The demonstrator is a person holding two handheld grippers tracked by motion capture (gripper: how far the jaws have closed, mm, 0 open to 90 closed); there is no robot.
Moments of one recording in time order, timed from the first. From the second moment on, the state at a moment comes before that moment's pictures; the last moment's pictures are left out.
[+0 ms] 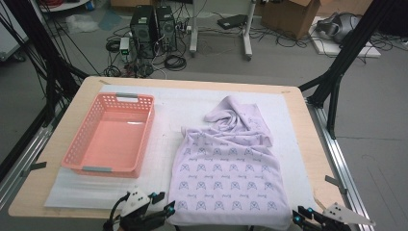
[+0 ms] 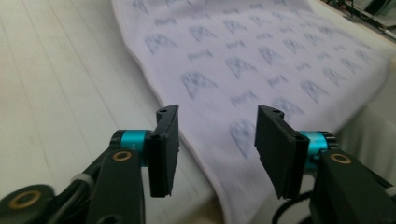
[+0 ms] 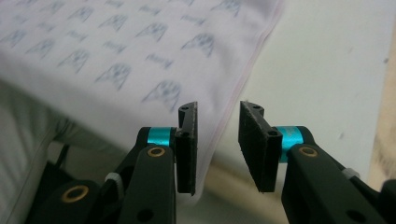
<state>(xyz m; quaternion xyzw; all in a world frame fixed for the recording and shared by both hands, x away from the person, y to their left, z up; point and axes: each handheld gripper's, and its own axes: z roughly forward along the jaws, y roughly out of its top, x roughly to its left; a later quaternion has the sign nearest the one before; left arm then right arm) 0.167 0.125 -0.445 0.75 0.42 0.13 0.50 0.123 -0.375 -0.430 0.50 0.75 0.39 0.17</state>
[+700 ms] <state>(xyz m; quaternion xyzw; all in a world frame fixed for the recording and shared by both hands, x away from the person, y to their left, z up) 0.155 0.127 -0.452 0.78 0.41 0.10 0.45 0.112 -0.368 -0.439 0.48 0.79 0.35 0.15</state>
